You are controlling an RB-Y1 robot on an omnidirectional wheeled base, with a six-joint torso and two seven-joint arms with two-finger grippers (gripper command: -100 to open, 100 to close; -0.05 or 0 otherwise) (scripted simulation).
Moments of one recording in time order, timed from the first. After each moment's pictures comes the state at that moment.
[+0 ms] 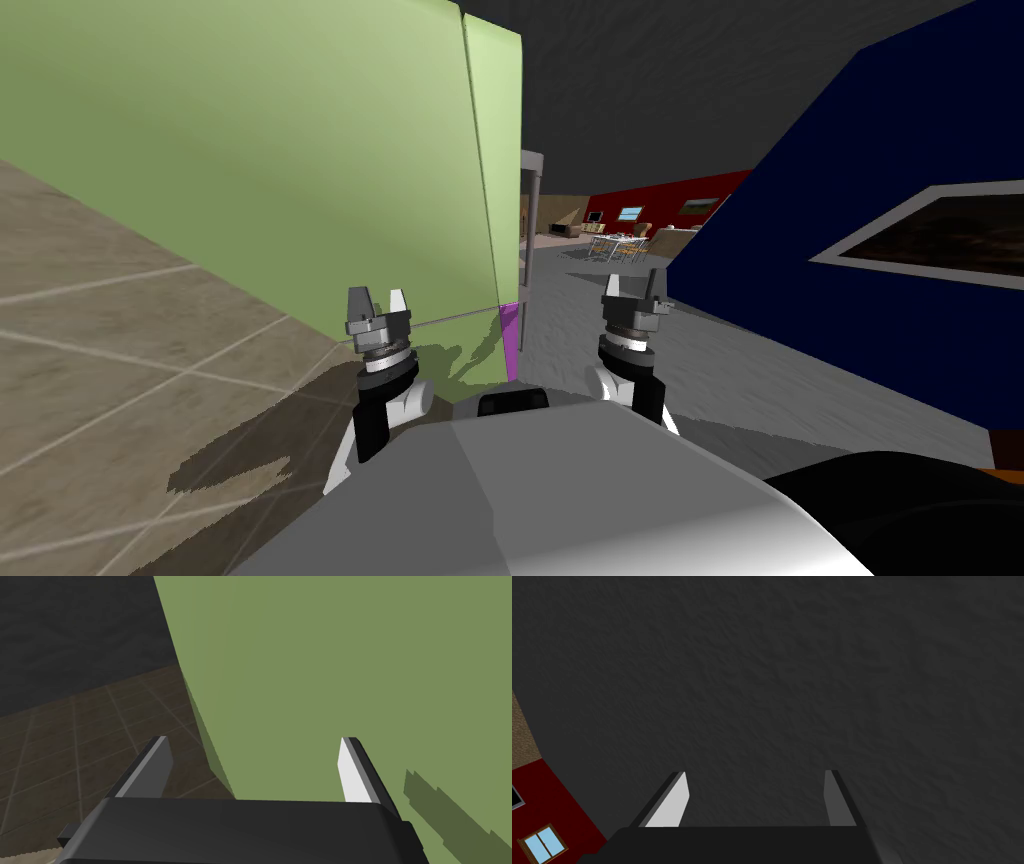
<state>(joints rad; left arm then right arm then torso) 0.46 -0.01 0.07 -2.29 -0.02 -0.65 -0.07 0.52 0.04 -0.01 -2.38 -0.08 -0.65 0.03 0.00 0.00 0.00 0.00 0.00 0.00</state>
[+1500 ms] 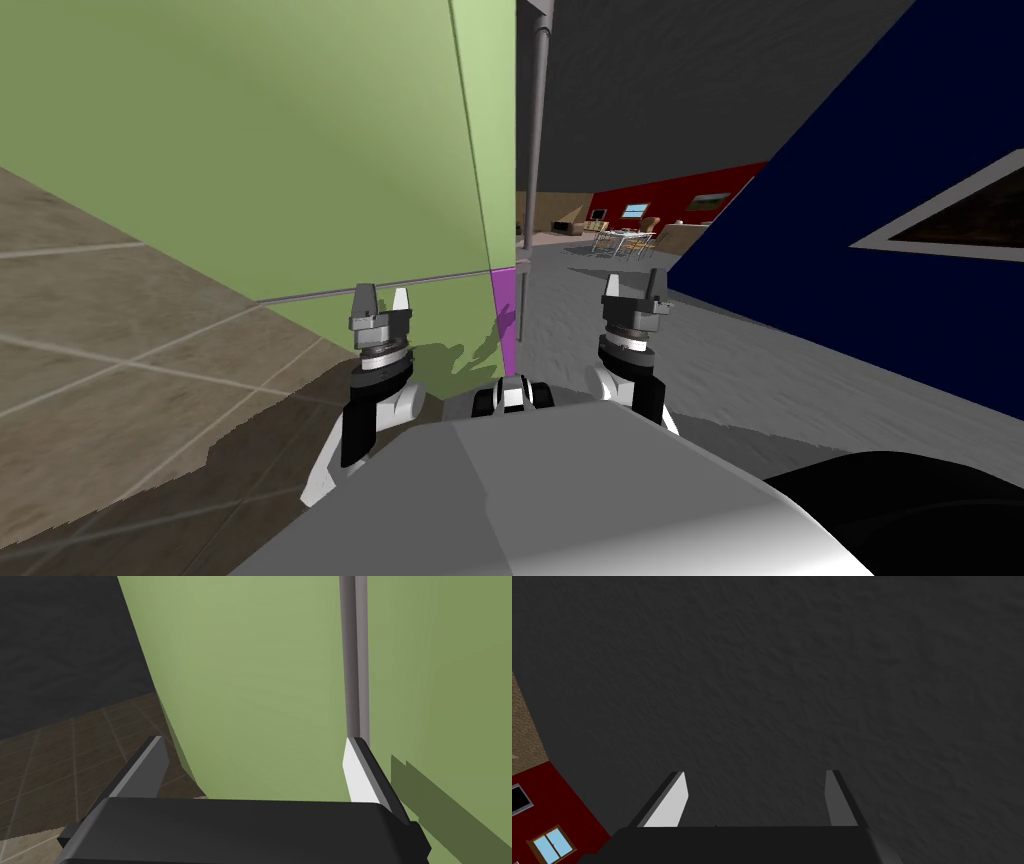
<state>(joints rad) 0.46 0.10 0.08 -2.31 0.00 -0.60 -0.07 0.52 0.04 -0.01 -2.38 -0.08 -0.65 0.03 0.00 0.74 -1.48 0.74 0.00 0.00</state>
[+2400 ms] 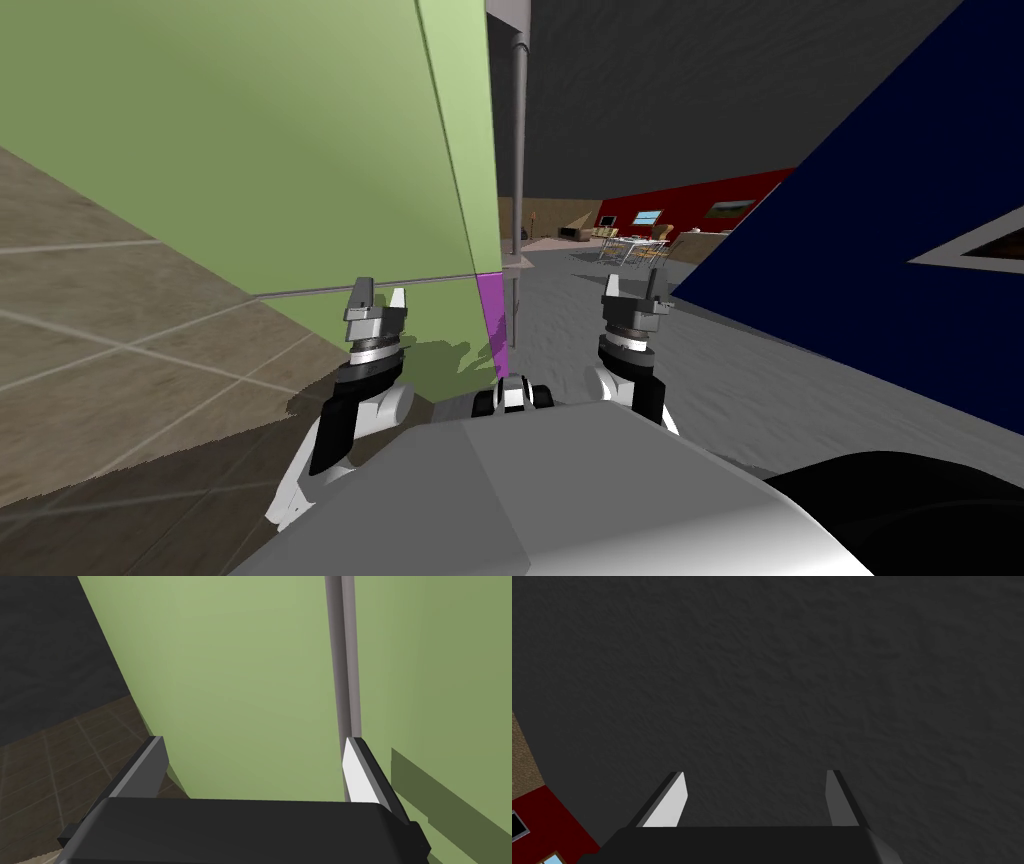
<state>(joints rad) 0.46 0.16 0.13 -2.37 0.08 -0.40 -0.05 0.52 0.04 -0.01 -2.38 -0.08 -0.65 0.03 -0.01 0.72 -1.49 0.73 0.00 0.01</state>
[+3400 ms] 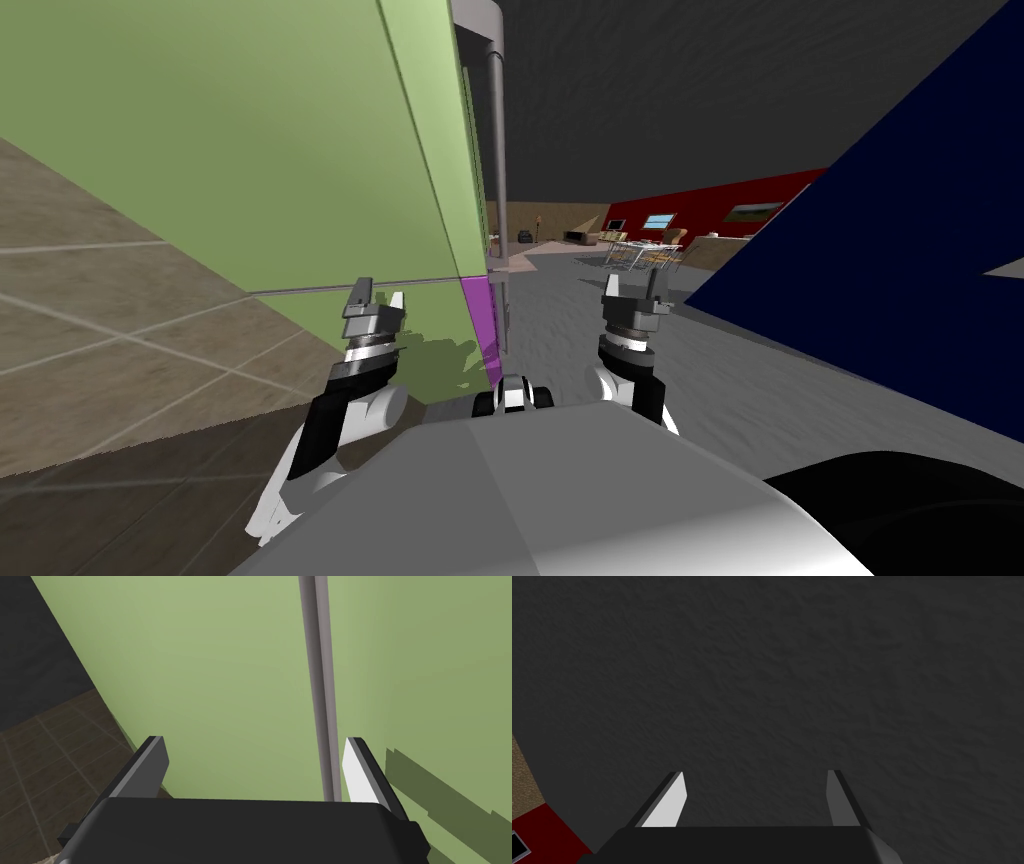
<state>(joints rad) 0.47 0.16 0.17 -2.40 0.14 -0.24 -0.04 0.52 0.04 -0.01 -2.38 -0.08 -0.65 0.03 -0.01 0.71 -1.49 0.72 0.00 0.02</state>
